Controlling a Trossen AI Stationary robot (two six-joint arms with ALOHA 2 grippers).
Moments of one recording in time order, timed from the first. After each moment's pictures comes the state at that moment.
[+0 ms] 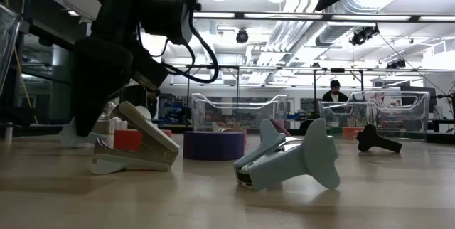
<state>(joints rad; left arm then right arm) -0.11 1.74 1.06 -0.92 0.19 -0.62 0.16 1.28 1.31 -0.96 0.25 0.76</state>
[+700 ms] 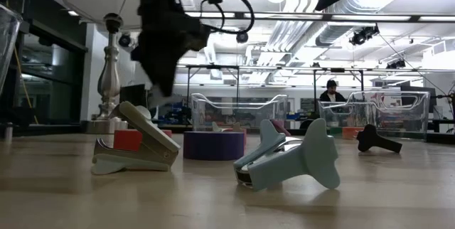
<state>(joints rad) -0.02 1.74 1.33 -0.97 -0.08 -0.66 0.16 1.28 1.31 -0.96 0.25 0.76</state>
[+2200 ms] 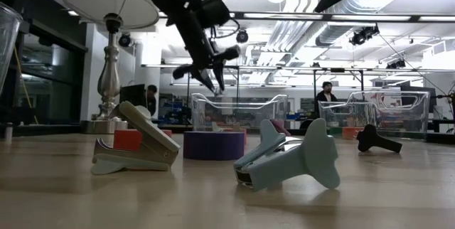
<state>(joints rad) 0.46 1.84 1.44 -0.45 -0.28 -0.77 0.16 1.28 1.31 -0.96 0.33 0.89</state>
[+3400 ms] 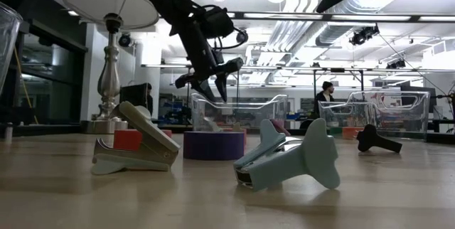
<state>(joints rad) 0.46 1.90 1.44 -0.44 -0.23 -0.65 0.16 1.28 1.31 -0.96 0.32 0.92</state>
